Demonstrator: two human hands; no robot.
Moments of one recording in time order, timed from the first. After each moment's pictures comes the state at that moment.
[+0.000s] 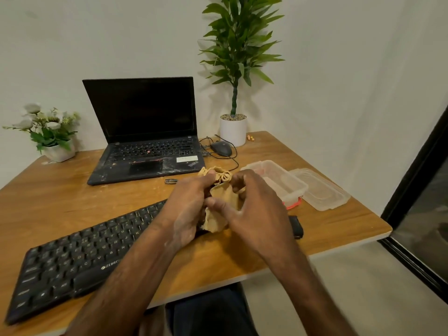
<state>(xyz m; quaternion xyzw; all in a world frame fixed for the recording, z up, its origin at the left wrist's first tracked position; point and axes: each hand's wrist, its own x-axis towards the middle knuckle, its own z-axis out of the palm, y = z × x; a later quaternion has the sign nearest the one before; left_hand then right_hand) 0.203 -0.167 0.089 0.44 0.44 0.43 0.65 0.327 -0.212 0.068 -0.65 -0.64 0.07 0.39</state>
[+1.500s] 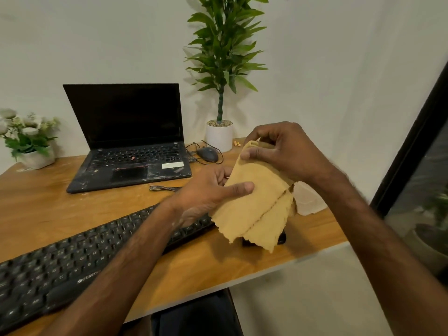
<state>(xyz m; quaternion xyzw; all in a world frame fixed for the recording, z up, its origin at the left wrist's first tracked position) 0.236 -0.146 0.104 0.69 0.26 0.29 0.61 0.432 -0.164 0.152 -0.52 -0.75 0.07 0.41</state>
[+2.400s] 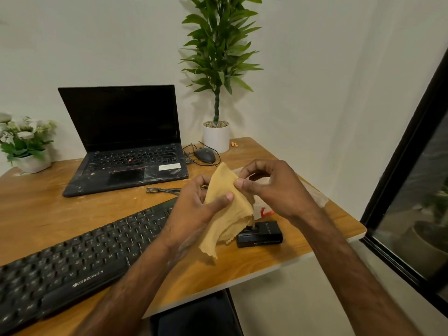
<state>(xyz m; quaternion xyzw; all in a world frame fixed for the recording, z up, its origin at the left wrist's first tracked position) 0.228 -0.171 0.075 0.61 0.33 0.42 0.58 0.415 -0.188 0.095 -0.57 -0.63 0.20 0.49</state>
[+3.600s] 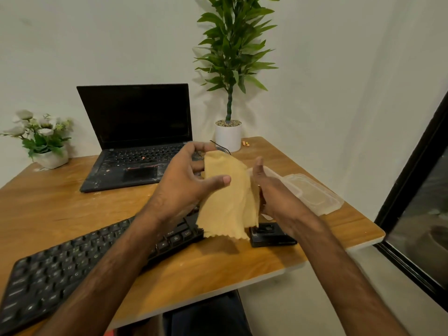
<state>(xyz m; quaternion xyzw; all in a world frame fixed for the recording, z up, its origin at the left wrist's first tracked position) 0.196 -0.151 0.115 0.68 0.39 0.43 0.44 0.388 -0.171 0.074 -0.55 -0.50 0.47 0.47</state>
